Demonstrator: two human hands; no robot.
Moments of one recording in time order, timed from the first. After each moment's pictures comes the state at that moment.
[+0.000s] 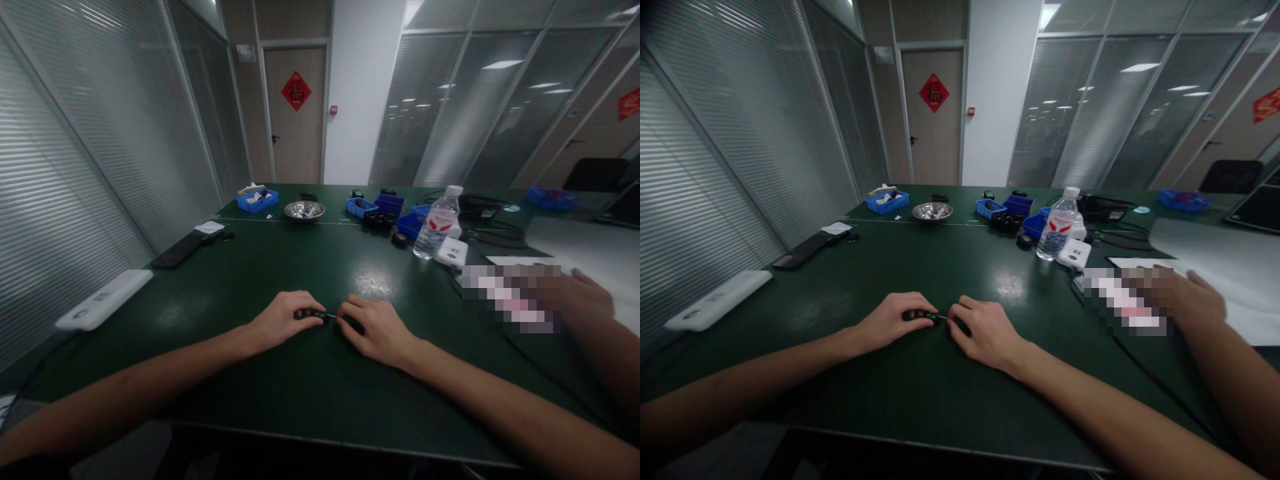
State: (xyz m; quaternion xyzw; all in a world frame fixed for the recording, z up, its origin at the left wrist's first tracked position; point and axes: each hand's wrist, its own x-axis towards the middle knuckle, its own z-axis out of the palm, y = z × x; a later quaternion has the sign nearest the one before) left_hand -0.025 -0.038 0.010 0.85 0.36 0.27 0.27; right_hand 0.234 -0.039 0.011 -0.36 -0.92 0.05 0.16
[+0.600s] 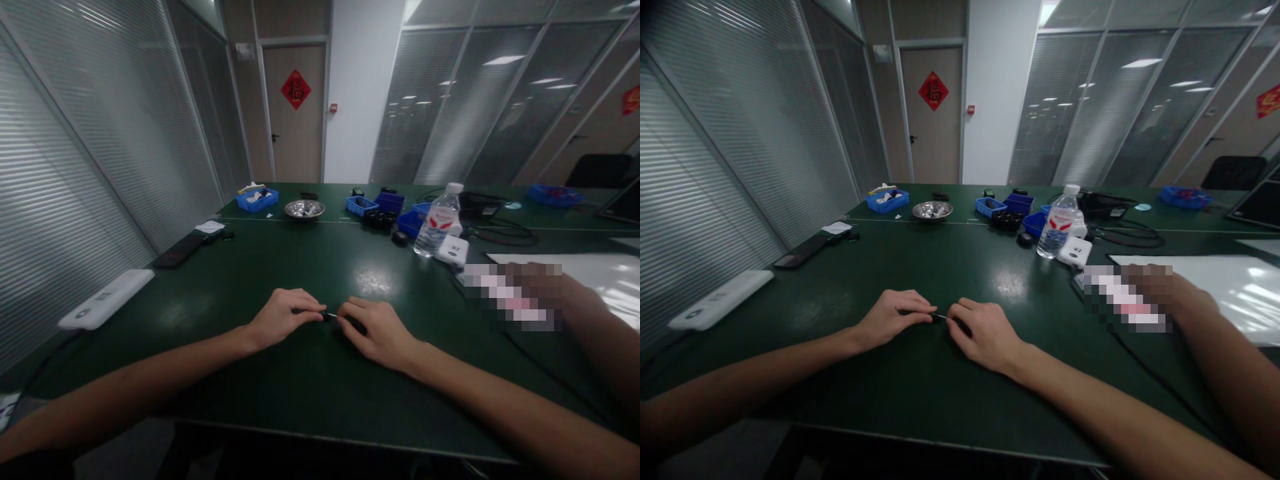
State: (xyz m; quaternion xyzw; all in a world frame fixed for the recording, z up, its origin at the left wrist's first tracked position) left_hand -0.023 -0.041 0.006 0.84 0.33 0.34 0.27; right_hand 0.232 -0.046 0.011 -0.35 -0.91 0.10 0.19
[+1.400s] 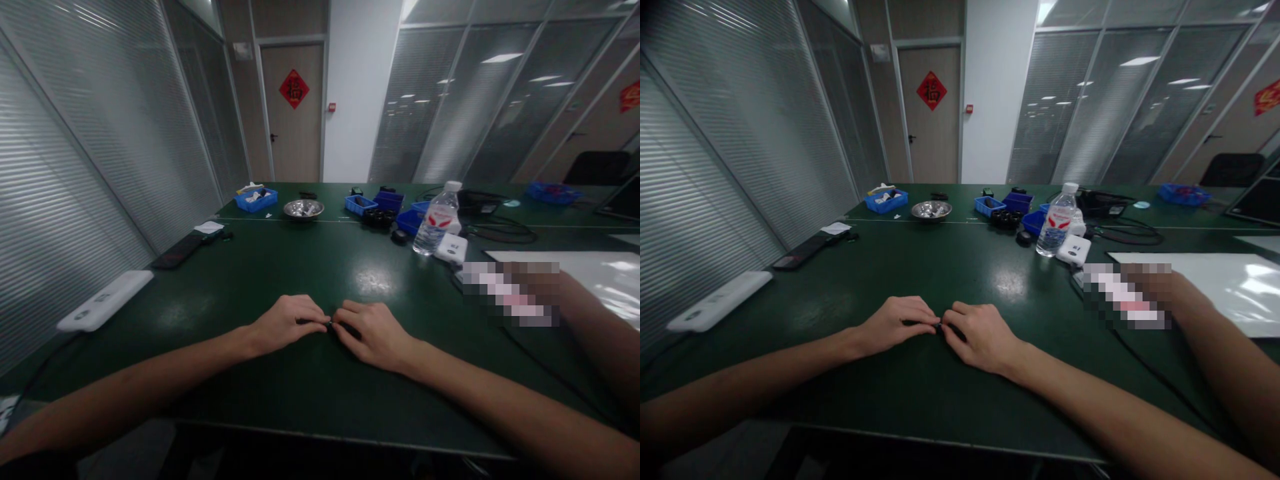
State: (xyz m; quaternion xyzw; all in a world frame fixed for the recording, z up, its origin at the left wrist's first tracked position) left_hand -0.021 -0.042 0.003 0.88 0.27 0.29 0.25; right_hand 0.228 -0.047 0.013 -0.32 -0.93 0.07 0.14
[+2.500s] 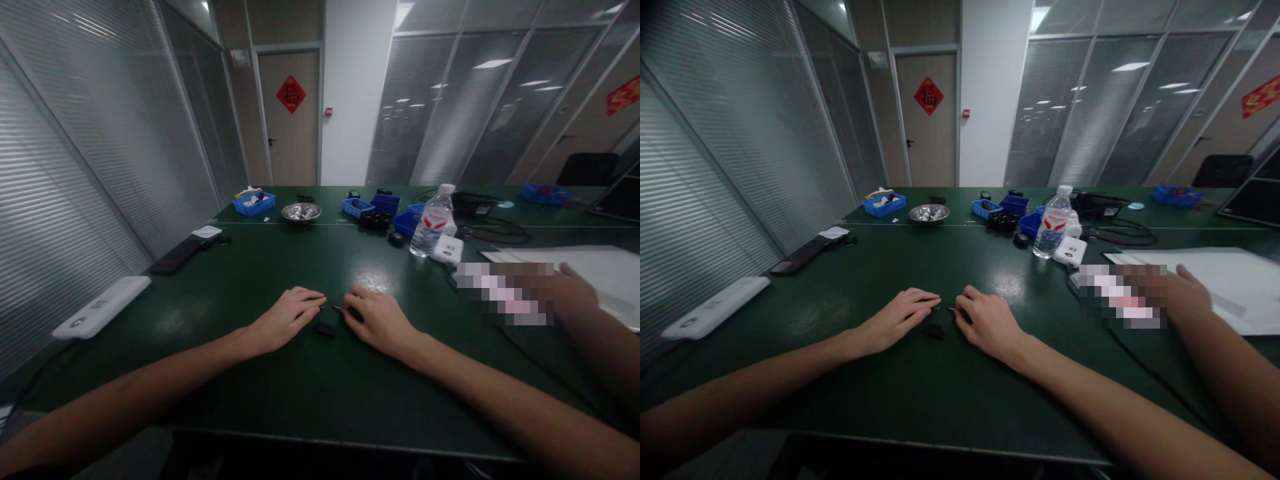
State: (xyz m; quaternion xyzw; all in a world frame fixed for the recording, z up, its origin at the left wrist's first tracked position) left_hand -0.022 -0.034 0.003 0.89 0.37 0.22 0.17; right_hand 0.239 -0.030 0.014 -0.43 -0.90 0.00 0.13
